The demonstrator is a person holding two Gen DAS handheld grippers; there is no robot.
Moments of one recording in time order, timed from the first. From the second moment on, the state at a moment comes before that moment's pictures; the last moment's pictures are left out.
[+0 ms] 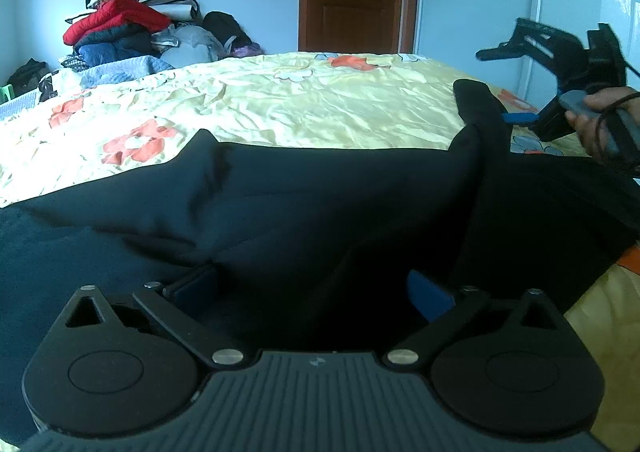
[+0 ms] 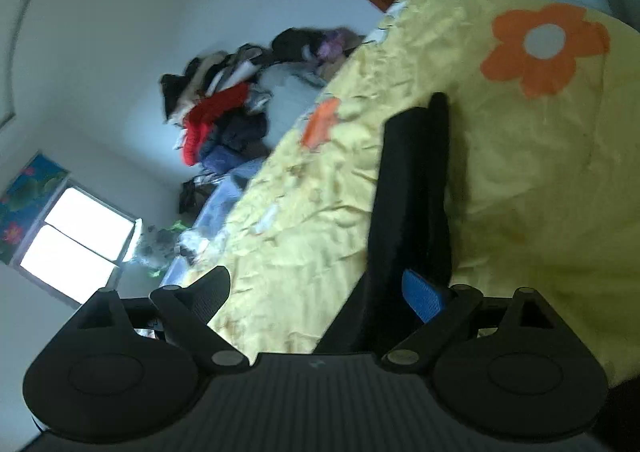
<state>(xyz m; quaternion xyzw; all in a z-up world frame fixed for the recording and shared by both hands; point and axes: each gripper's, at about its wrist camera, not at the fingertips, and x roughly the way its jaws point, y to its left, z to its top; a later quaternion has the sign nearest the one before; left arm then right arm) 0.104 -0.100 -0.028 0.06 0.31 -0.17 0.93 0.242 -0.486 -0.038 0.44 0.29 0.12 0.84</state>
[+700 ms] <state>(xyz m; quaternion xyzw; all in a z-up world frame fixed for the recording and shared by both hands) 0.077 -0.130 0.008 0.11 0.24 -0.23 0.94 0.197 -0.513 0.032 0.44 0.11 0.06 0.89</state>
